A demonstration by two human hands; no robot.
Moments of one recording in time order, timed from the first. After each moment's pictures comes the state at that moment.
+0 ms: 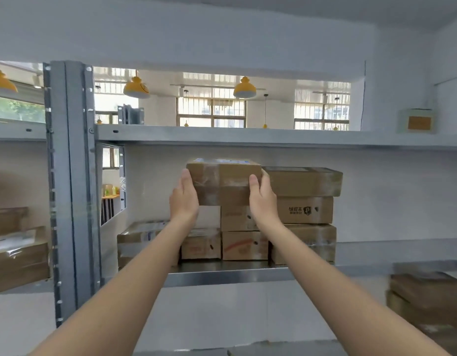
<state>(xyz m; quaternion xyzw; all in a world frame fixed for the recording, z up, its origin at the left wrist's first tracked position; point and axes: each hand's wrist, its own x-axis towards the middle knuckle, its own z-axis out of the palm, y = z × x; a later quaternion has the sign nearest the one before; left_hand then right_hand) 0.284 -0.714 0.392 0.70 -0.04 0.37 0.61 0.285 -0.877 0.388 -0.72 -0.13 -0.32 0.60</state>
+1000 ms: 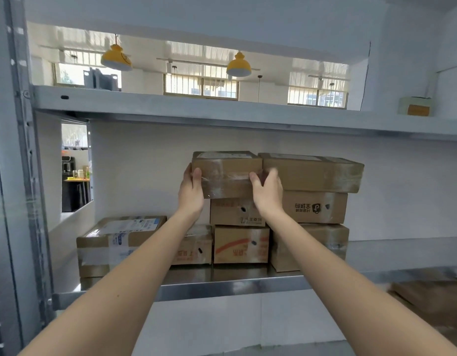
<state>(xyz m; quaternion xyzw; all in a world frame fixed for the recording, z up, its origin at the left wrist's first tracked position) 0.432 -0.734 0.364 0.71 -0.07 0.30 0.64 0.407 -0.901 0.381 -0.78 -0.01 -0.37 0.50</state>
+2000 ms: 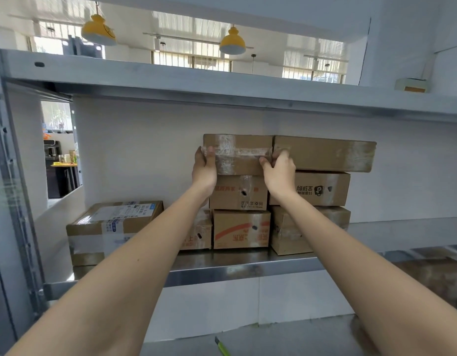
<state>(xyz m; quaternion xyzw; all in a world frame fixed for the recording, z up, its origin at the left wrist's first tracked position) 0.448 -0.760 0.375 0.72 -0.09 0.22 0.66 0.418 -0.919 0.384 -0.80 0.02 -0.39 0.46</state>
